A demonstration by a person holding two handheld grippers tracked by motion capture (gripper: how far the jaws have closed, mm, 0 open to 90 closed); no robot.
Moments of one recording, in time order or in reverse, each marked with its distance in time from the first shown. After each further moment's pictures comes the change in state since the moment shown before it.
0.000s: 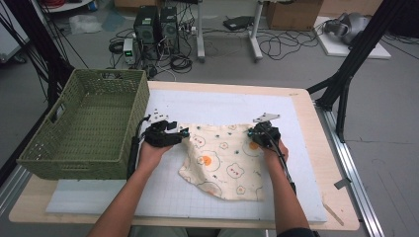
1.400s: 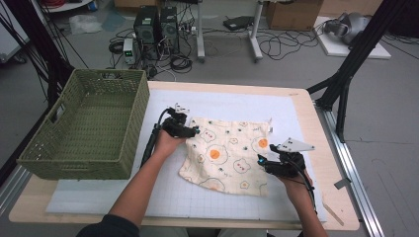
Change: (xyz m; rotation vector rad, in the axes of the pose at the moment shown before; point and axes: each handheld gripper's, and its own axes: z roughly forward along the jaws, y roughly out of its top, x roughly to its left) left arm 0.007 0.010 0.085 0.252 0.114 0.109; right arm 0.019 -0.060 -0.102 -0.160 0.145 0.001
